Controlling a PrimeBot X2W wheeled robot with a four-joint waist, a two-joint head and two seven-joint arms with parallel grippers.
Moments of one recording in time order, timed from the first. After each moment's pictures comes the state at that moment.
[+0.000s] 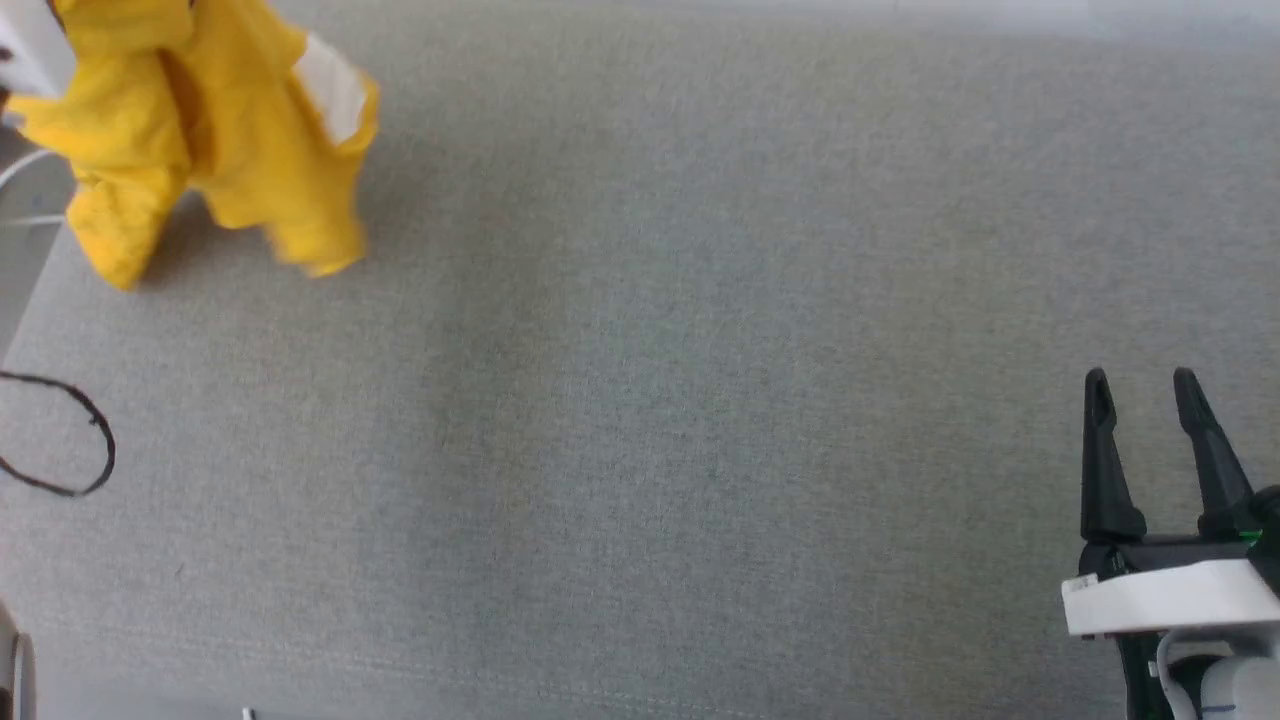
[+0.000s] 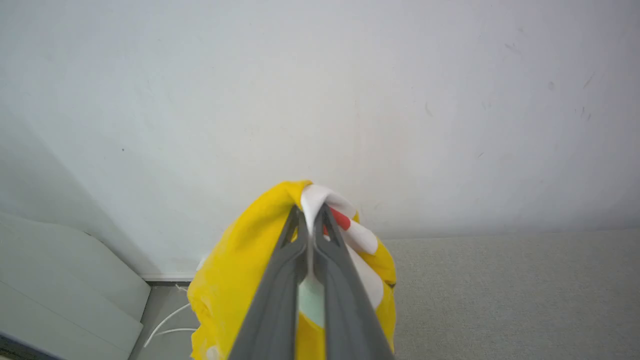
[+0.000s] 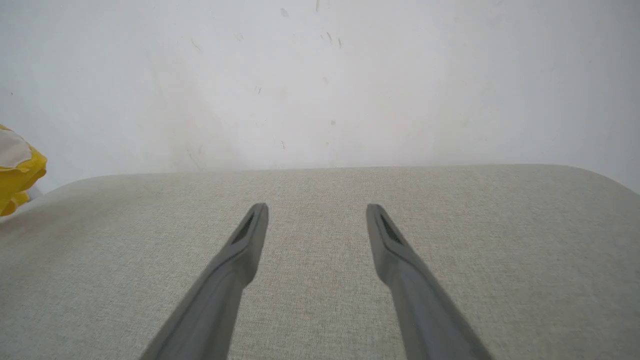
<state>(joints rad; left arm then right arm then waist) -1.00 0.53 -0.07 0.33 -0.45 -0.12 0.50 -0.02 -0.05 -0.14 -0.01 0.15 0.13 -0.26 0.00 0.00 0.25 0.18</state>
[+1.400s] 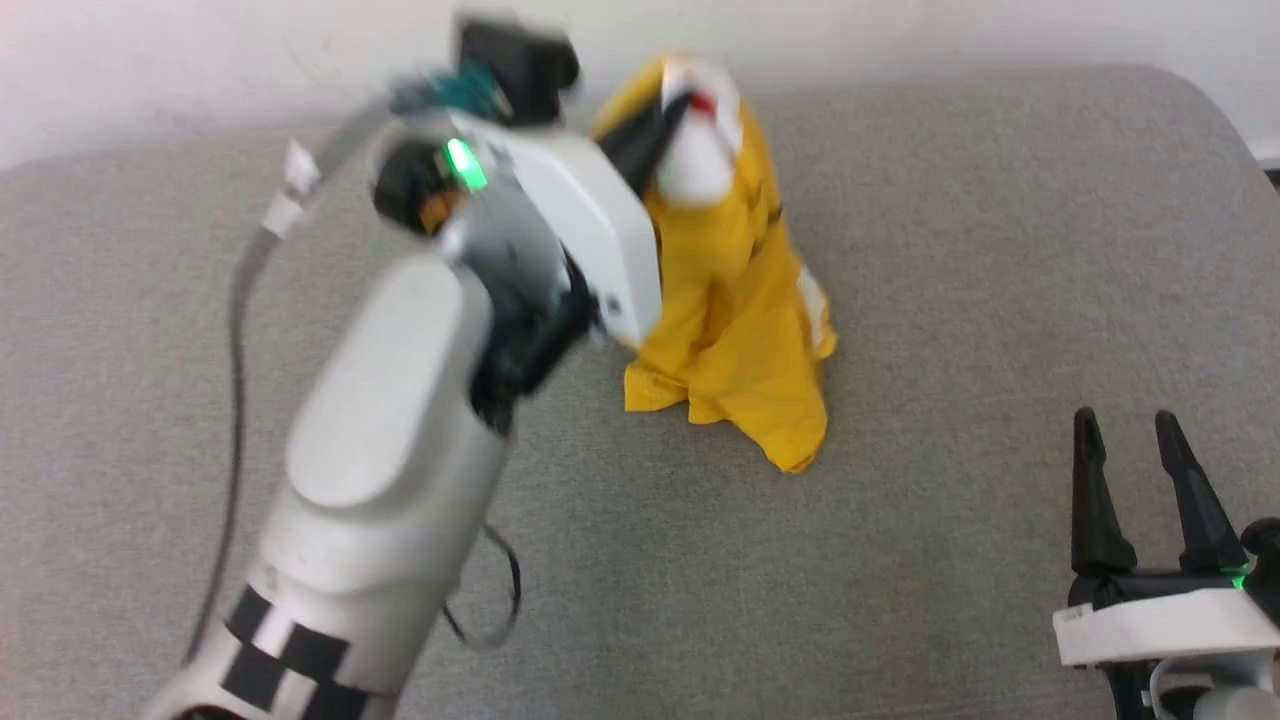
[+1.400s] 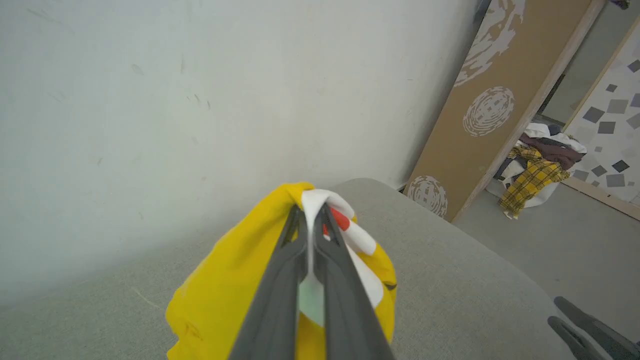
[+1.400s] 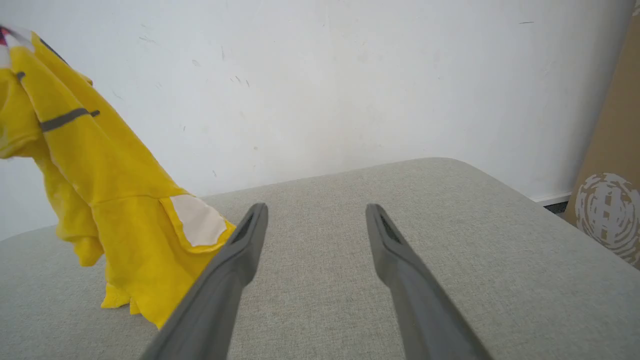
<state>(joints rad) -0.82 0.10 -0.42 0.26 -0.54 -0.09 0.33 0.03 -0.05 -0.13 0.02 0.24 0.13 -0.26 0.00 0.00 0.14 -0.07</state>
